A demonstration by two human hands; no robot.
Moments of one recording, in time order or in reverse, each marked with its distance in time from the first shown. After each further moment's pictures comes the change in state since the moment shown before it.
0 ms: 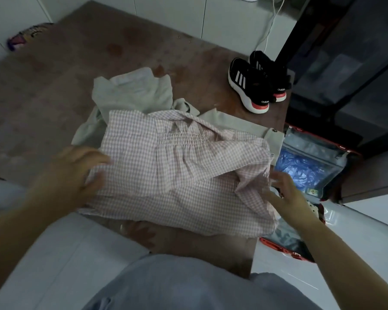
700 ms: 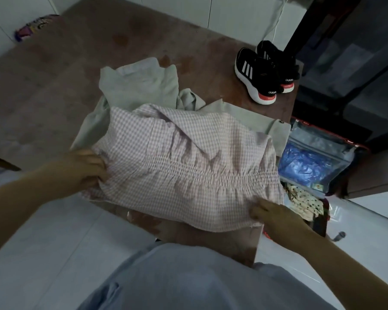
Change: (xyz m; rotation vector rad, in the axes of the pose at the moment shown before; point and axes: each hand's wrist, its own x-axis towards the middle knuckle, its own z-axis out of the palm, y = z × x) left_hand -0.010 -0.053 0.012 -0.130 -0.245 0.398; right_hand -0.021 0.061 0.030 -0.788 -0.404 -0.531
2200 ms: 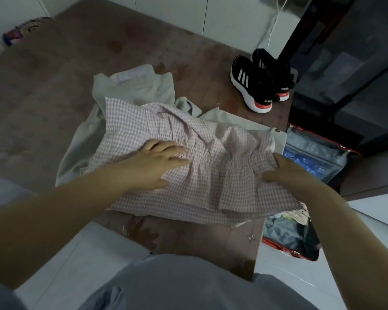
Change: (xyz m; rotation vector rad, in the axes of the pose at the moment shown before) left_hand 0.146 0.069 0.018 0.163 -0.359 -0.124; right_hand 0.059 0.003 -0.130 0.915 0.141 0.609
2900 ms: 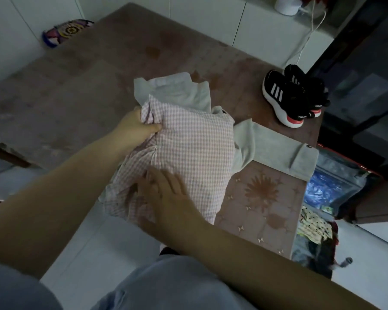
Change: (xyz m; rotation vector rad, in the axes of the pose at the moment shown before) left_hand -0.047 -0.097 -0.019 -1.293 0.556 -0.680; right_hand -0.043 -0.116 0.259 -0.701 0.035 -0.936
